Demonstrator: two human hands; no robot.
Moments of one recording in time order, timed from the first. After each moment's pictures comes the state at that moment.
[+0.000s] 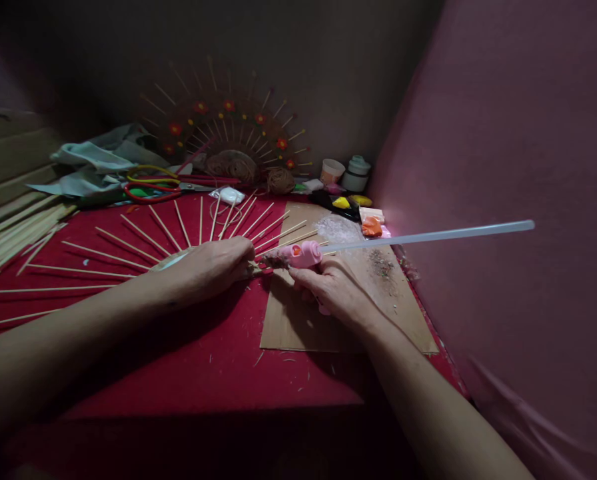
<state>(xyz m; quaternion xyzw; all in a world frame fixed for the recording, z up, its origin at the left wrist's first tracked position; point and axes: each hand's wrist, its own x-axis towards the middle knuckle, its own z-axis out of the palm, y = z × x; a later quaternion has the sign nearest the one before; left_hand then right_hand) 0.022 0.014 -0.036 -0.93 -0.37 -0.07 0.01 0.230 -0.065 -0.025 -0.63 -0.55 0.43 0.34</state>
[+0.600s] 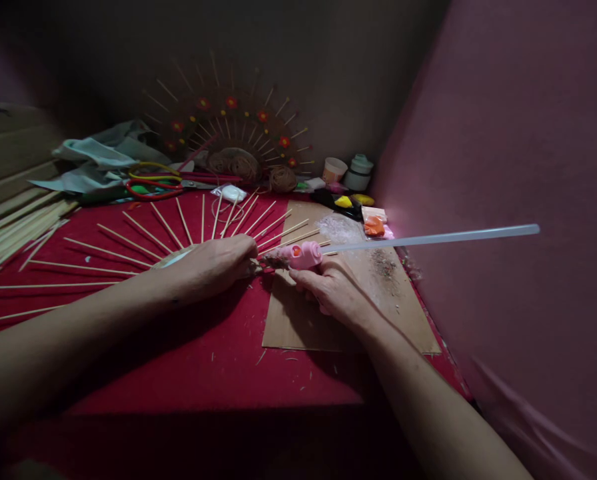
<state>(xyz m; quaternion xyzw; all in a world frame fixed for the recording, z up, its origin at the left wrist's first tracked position) 0.021 0.018 -0.042 -0.93 -0.35 -0.08 0.01 0.227 -0.065 -0.024 -0.63 -0.56 0.43 0.32</state>
